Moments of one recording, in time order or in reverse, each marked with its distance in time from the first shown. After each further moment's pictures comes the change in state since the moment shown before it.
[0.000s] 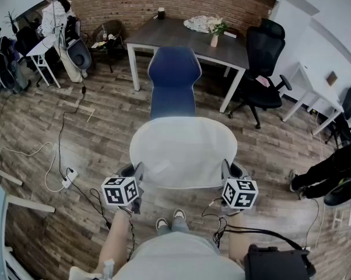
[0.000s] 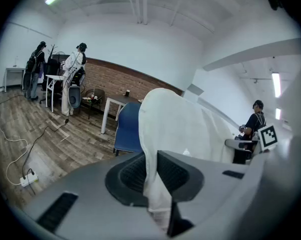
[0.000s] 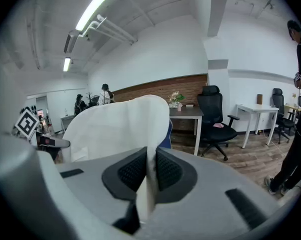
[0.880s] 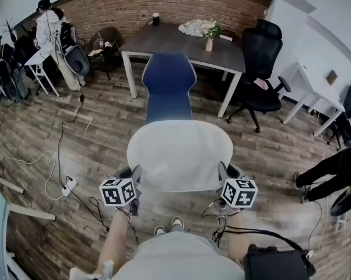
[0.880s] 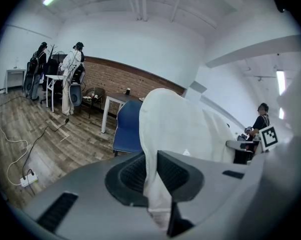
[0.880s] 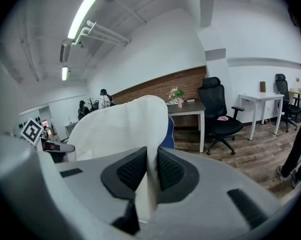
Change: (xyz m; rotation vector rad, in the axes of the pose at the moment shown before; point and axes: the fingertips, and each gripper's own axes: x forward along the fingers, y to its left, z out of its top) left arm 0.047 -0.018 0.009 -0.012 0.027 0.016; right arm 0.035 -0.042 0.006 0.081 0.018 0.072
